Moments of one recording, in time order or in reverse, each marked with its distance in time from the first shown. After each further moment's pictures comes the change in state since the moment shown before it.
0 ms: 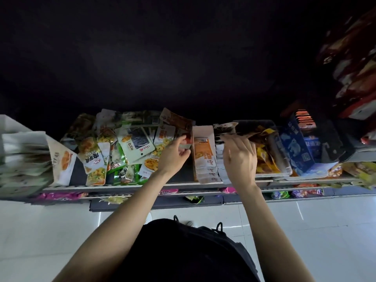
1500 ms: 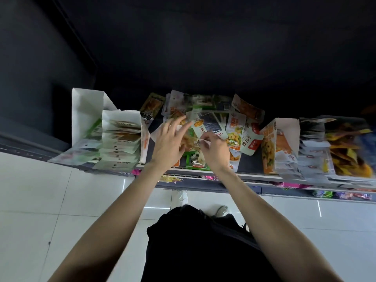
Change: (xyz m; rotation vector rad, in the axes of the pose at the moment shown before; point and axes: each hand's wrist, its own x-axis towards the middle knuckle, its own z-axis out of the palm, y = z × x) left_hand -0.056 -0.167 -0.183 0.542 0.163 0.239; right_hand -0.007 -0.252 0.138 0.429 -0.536 0.308
